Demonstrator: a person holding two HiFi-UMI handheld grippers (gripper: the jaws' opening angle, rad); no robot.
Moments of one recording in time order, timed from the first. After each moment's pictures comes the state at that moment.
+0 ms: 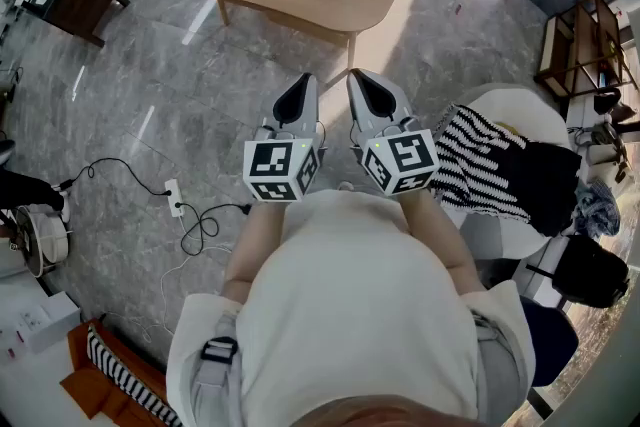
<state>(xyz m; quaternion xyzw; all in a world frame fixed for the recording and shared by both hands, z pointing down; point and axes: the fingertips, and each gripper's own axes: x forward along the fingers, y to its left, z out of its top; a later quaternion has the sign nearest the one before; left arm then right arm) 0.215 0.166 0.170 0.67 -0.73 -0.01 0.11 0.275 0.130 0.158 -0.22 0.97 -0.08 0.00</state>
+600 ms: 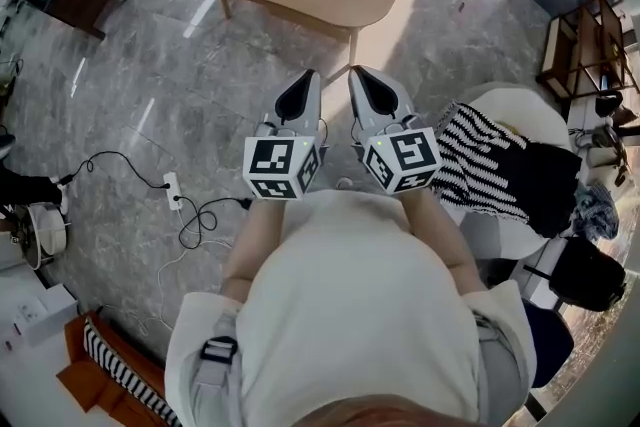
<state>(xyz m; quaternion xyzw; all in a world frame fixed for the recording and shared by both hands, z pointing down) 0.219 0.163 0.171 0.67 -0.73 -0.01 0.11 0.275 0.128 0.161 -0.21 0.97 -0.09 0.00</state>
